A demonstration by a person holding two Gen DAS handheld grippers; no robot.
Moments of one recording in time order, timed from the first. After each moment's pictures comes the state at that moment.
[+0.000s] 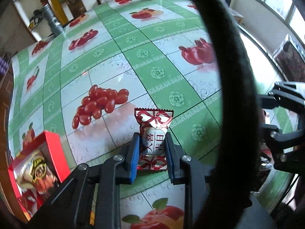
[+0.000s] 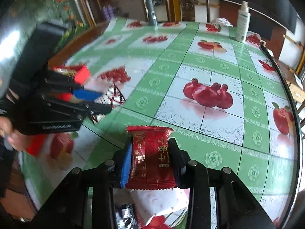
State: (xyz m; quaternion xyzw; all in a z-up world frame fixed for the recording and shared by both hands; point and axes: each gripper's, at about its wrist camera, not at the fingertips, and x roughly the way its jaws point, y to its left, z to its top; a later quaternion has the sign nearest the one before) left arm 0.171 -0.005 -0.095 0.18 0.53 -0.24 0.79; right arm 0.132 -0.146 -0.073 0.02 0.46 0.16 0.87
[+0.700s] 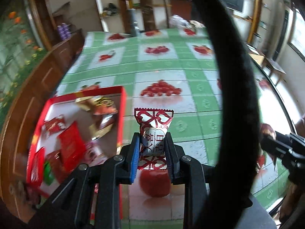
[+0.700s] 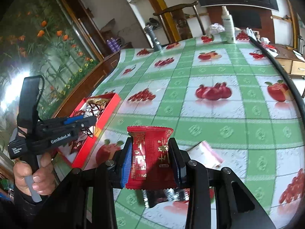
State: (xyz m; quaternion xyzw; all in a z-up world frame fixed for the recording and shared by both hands) left arm 0.078 0.059 -0.037 0.07 0.44 -0.03 0.89; right arm 0.069 -0.150 -0.040 0.14 0.40 0.19 0.89
